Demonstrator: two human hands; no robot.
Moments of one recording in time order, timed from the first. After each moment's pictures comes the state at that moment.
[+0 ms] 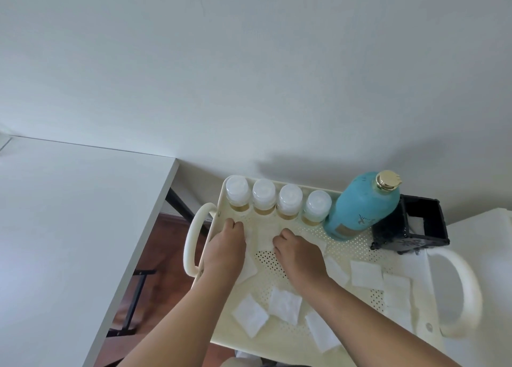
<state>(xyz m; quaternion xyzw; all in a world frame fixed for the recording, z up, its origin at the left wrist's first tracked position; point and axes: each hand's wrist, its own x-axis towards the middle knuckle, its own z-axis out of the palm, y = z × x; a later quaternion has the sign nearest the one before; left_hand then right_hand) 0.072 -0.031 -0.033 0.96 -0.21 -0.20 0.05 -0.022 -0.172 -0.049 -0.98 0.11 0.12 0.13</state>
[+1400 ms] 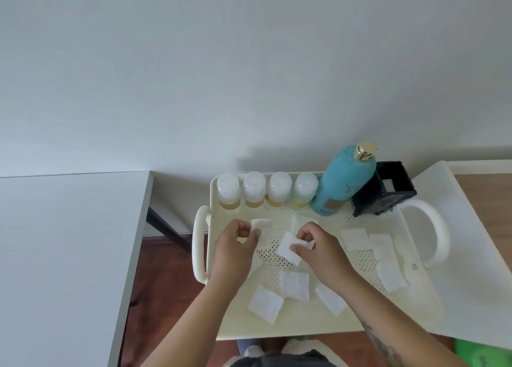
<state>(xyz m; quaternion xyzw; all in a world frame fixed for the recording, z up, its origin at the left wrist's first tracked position) 0.054 -0.009 -0.014 0.81 -0.10 -0.26 0.51 -0.074 -0.156 -0.010 -0.81 0.39 0.00 0.43</state>
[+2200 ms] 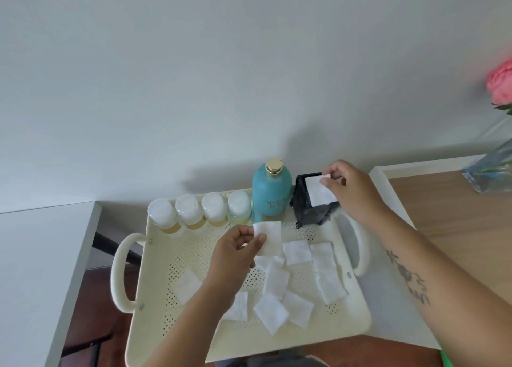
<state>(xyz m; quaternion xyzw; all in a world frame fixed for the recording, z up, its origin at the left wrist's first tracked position) -0.024 -0.114 0.033 0.70 -0.12 -0.37 0.59 -0.129 -0.361 0.073 -0.84 0.38 -0.17 0.36</state>
